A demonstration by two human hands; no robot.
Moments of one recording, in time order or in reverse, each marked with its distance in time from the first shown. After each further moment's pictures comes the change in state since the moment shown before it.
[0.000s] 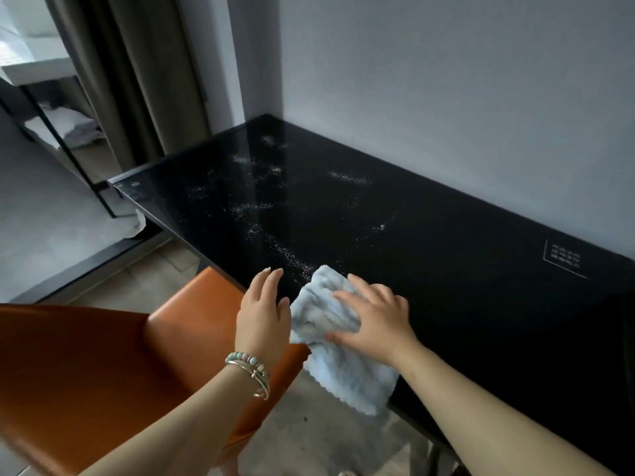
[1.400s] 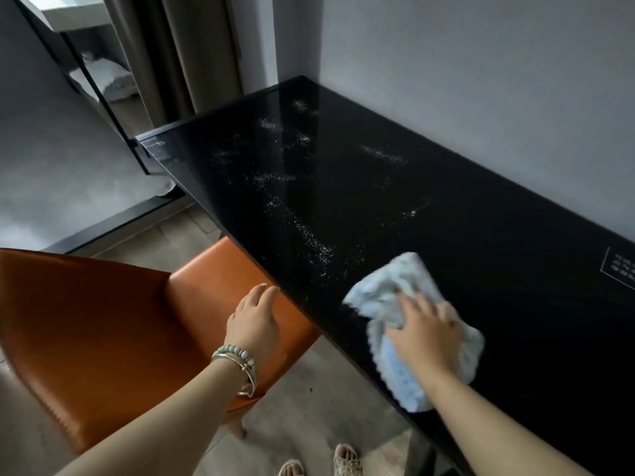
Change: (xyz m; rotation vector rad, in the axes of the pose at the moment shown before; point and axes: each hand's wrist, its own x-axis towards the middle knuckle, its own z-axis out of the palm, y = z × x) left_hand -0.010 -0.044 0.012 0.322 -0.294 -0.266; right_hand -0.002 0.054 0.037 -0.178 0.133 0.295
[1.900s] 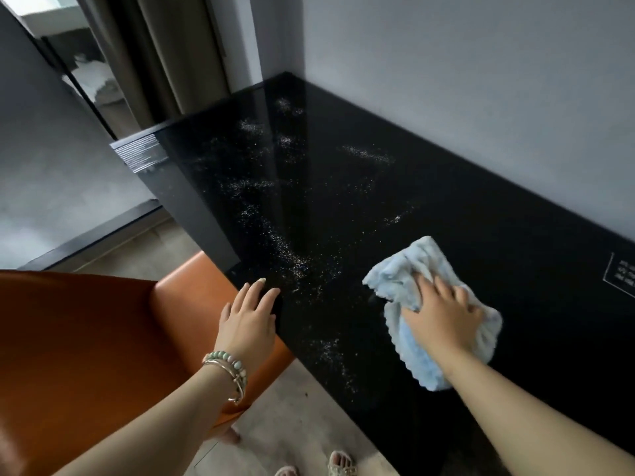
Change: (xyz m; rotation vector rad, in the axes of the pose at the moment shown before) left_hand 0.027 0.036 0.017 0.223 0.003 0.092; right_hand 0.070 0.054 -0.007 0.024 0.025 0.051
